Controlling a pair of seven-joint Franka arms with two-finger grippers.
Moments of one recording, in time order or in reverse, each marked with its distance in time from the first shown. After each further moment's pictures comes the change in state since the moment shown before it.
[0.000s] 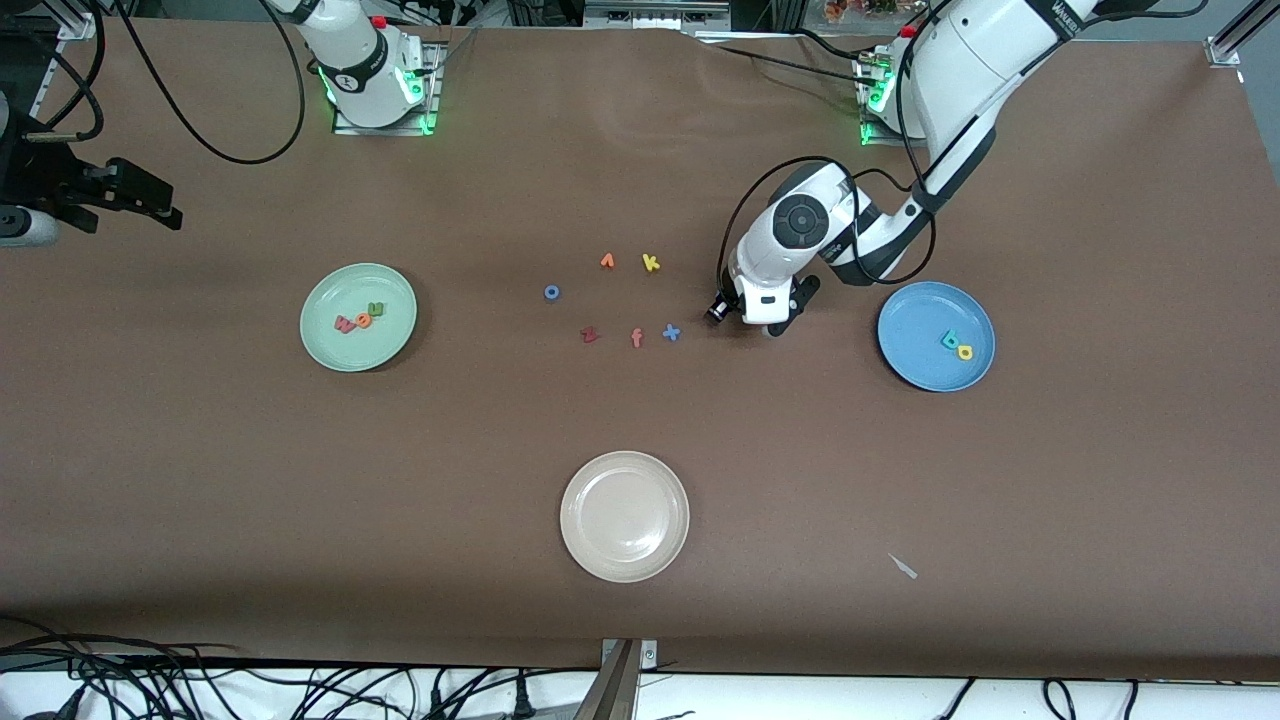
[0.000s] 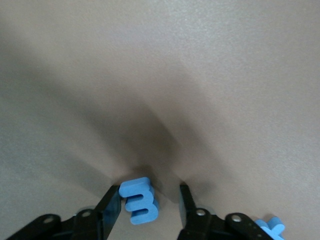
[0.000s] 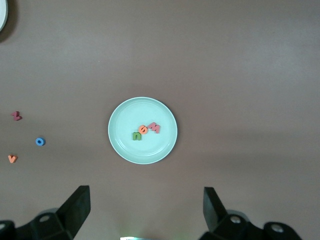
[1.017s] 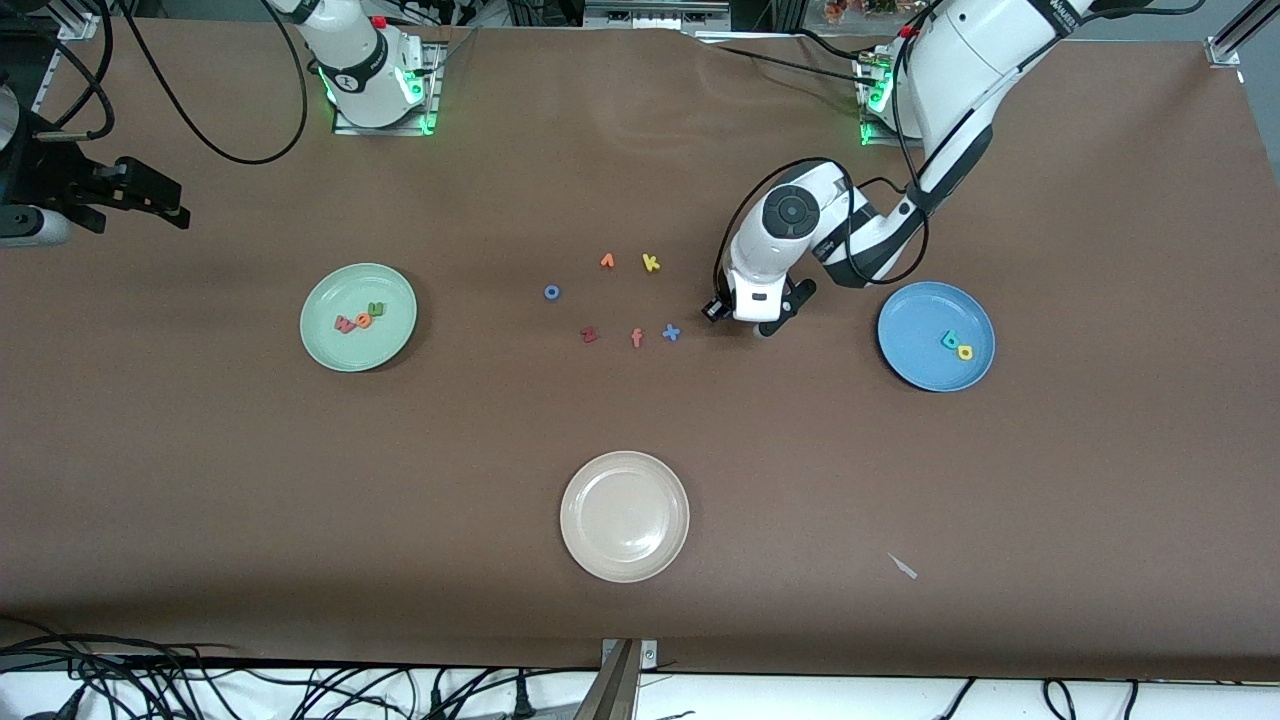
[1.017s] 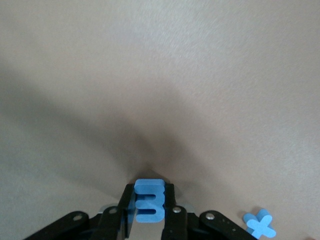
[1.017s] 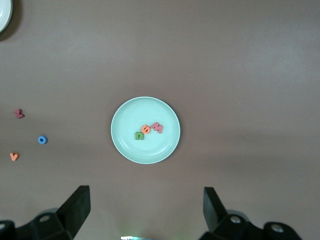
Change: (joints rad) left arm -0.008 -0.008 0.005 0.015 0.119 -0.010 0.012; right arm 0.005 0.000 0.011 0.000 0.002 0.001 0.000
